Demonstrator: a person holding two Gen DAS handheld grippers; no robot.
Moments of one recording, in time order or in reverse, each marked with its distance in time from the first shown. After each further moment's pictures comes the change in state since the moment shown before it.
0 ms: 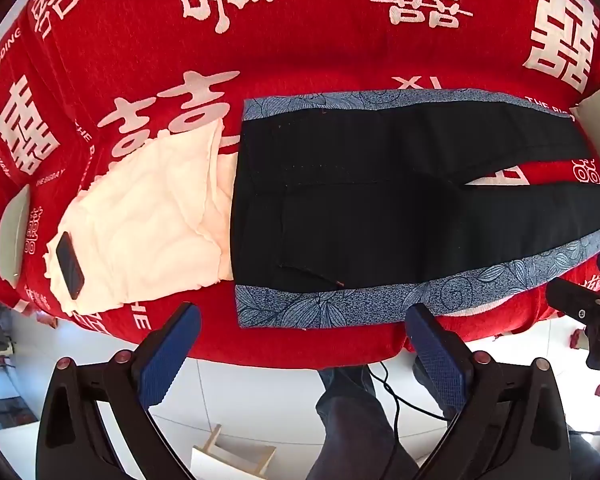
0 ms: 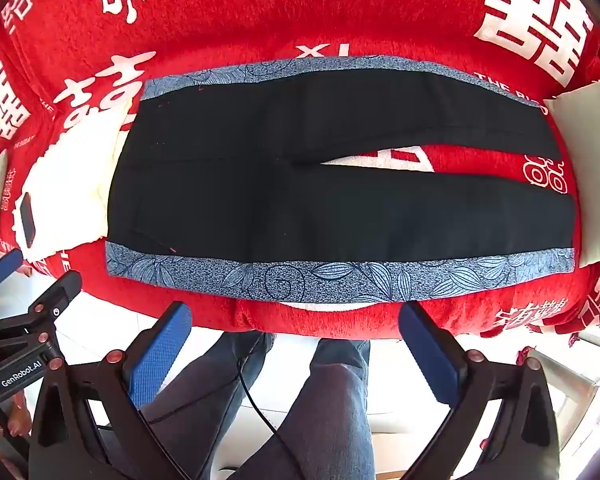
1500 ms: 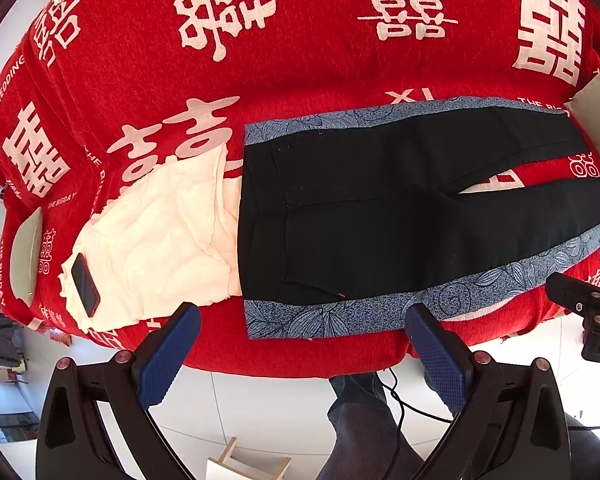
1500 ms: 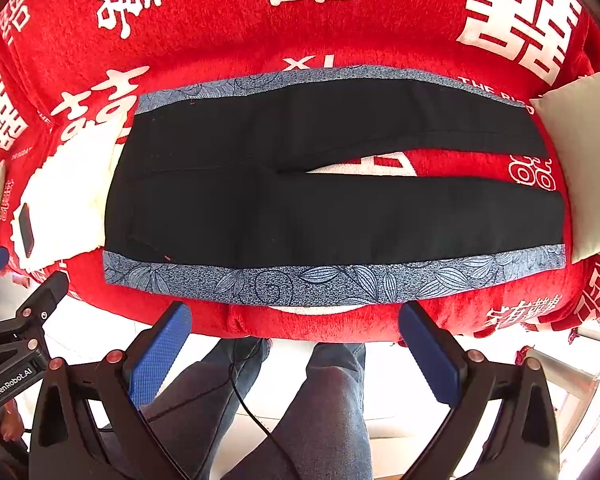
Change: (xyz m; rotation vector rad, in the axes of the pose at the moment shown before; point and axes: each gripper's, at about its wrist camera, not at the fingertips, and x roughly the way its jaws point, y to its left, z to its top) left arm -0.024 -0.012 0.005 0.053 -0.042 0.060; right arm -0.013 -0.011 -0.004 0.015 -0.039 -0.001
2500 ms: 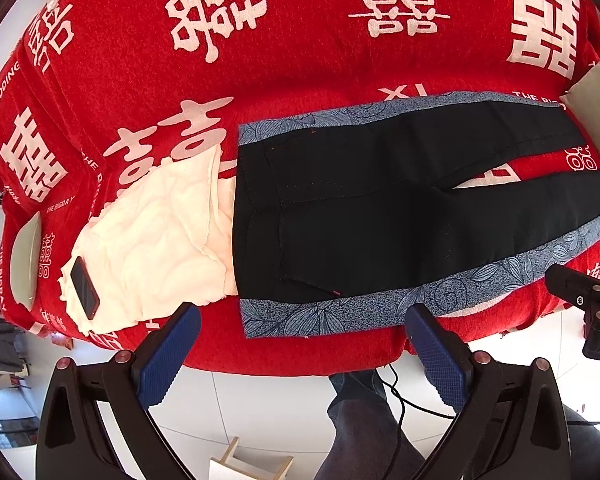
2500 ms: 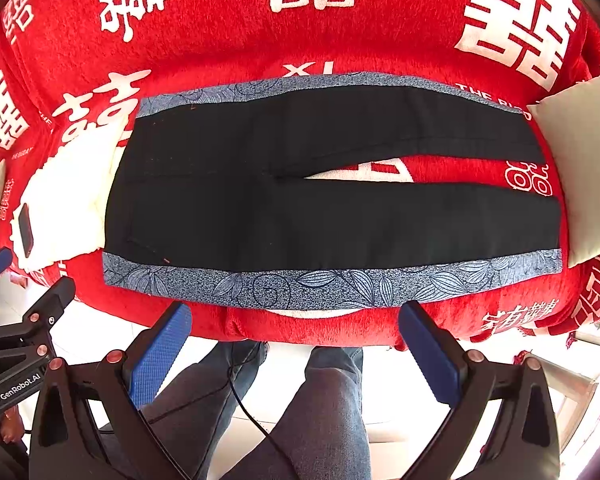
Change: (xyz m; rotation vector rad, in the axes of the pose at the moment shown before) left arm -0.002 -0.008 -0.002 0.025 -0.001 -0.001; right arm -0.005 0.001 -0.002 -0.005 -0.023 -0.007
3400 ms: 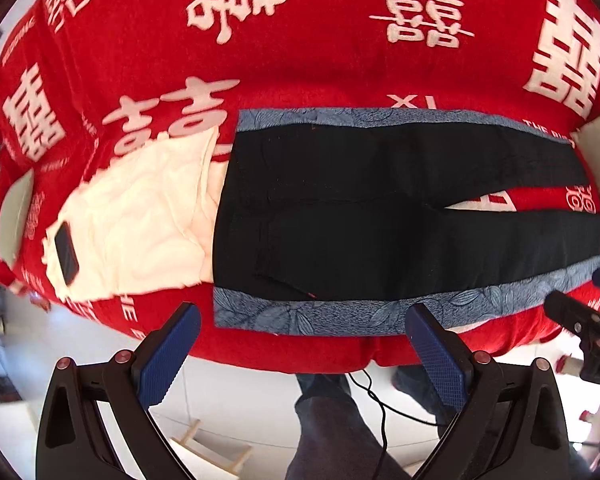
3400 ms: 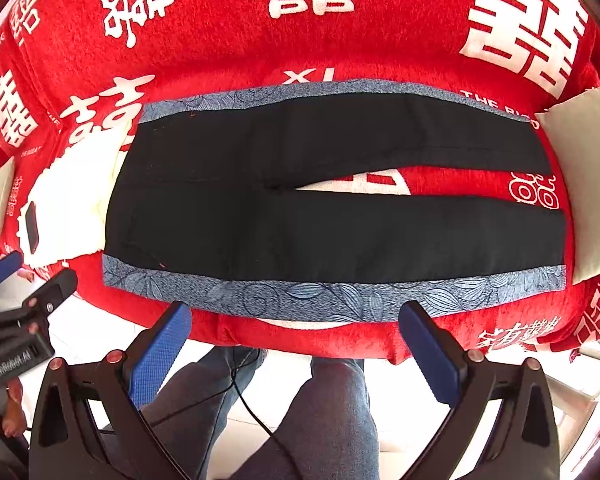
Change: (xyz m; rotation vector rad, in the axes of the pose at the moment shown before) left arm 0.009 -0.008 0.008 -0.176 0.048 -0.044; right arm 0.003 -0.031 0.011 -0.033 -0.006 0.049
